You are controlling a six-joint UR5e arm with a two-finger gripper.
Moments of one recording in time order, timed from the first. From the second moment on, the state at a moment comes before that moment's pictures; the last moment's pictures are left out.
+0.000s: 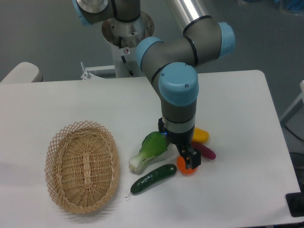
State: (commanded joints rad) arm 2.42 -2.00 -1.38 -1.16 1.59 1.41
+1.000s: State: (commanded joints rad) arm 2.34 -2.08 -1.40 -1.13 1.59 1.22
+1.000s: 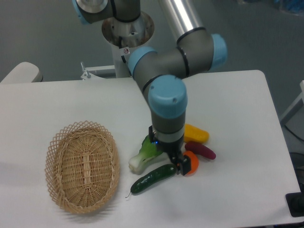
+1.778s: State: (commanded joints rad) arm 2.31 -2.21 -1.40 -1.04 1.73 1.38
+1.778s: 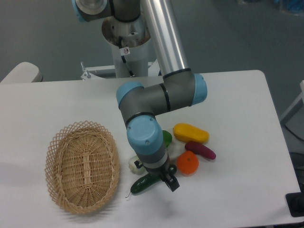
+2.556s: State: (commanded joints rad) arm 2.31 -2.23 -1.47 -1.00 1.73 1.37
